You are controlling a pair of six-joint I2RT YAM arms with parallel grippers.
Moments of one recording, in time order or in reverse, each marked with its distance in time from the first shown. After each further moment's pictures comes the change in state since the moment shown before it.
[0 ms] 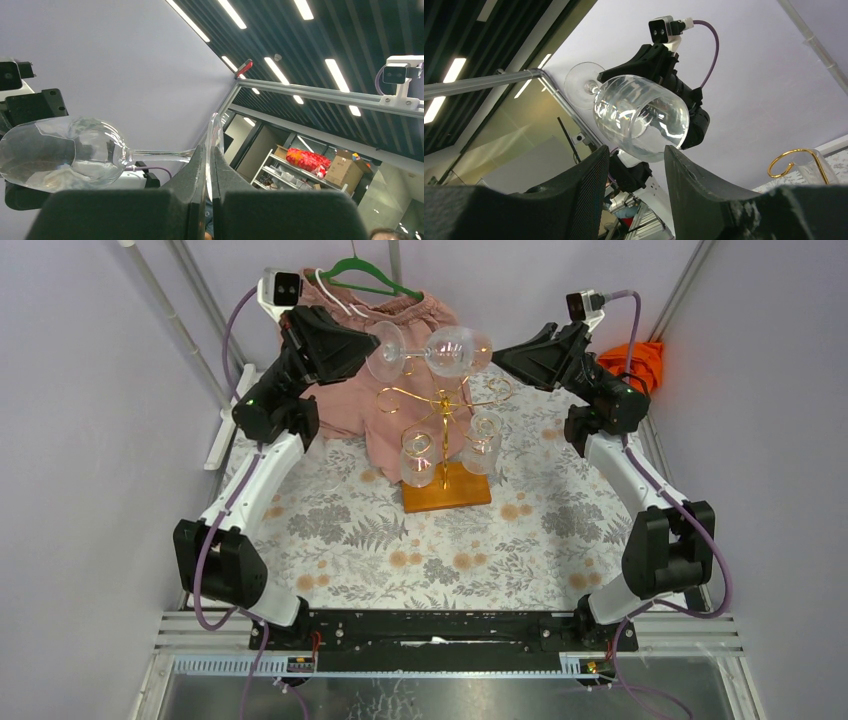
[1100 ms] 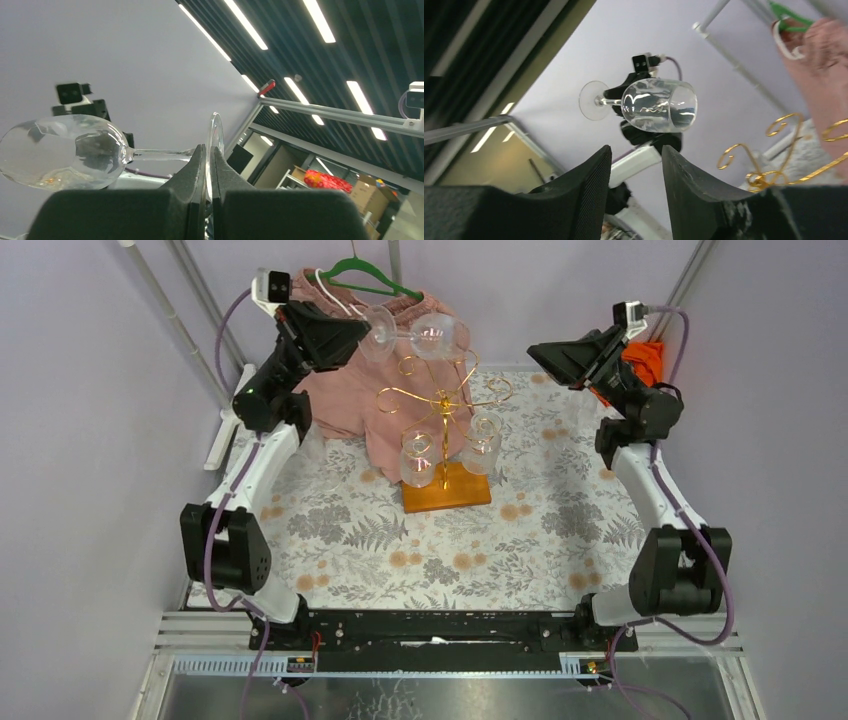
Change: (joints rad) left arm 0.115 0.066 -0.013 0.010 0.001 0.011; right arm -0.200 -0.153 -0.148 -0.218 0.025 -0.143
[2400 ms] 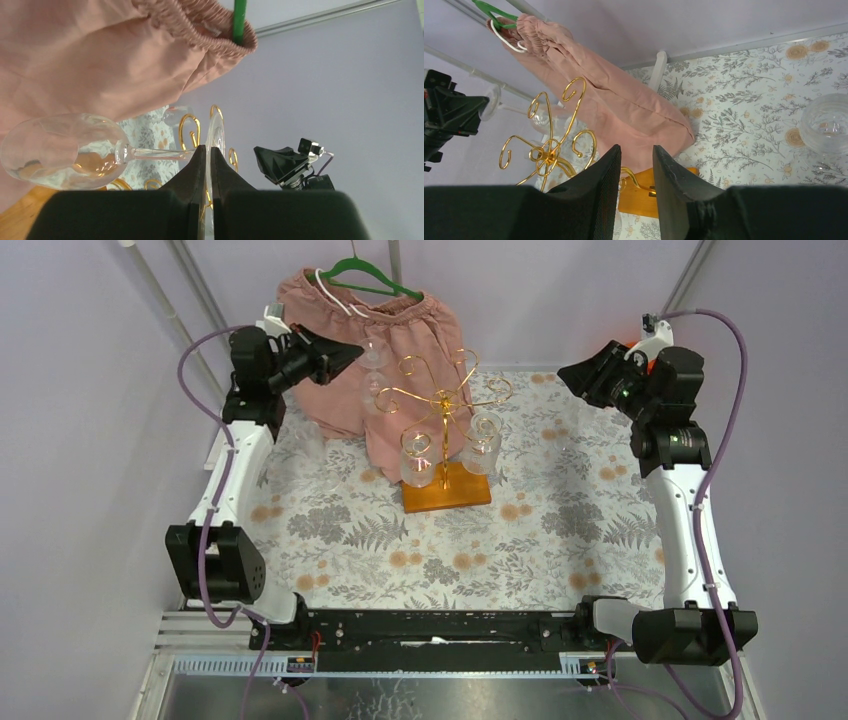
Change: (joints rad) left arm 0.111 -0.073 0.020 -1.444 0.000 0.855; right arm -0.019 -0.195 0.281 -1.564 0.422 -1.181
